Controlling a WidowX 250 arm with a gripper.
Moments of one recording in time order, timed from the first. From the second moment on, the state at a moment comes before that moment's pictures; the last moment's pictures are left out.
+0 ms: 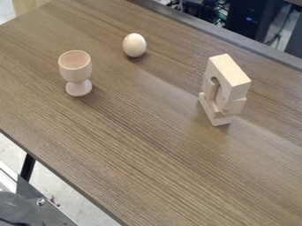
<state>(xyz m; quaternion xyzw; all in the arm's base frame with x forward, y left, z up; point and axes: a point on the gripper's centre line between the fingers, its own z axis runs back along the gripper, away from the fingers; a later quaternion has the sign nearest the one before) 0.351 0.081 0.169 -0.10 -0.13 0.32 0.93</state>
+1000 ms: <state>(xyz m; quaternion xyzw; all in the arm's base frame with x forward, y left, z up) 0.377 -0.019 0.173 -0.05 -0.04 0.24 0.97</state>
